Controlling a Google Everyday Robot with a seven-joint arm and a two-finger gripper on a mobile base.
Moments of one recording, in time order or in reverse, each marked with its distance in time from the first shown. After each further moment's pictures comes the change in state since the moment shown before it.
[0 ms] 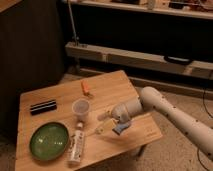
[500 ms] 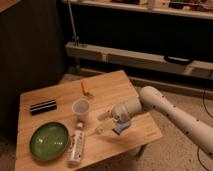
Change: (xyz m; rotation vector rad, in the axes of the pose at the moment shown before) arm 0.023 -0.007 0.002 -0.065 -0.044 0.047
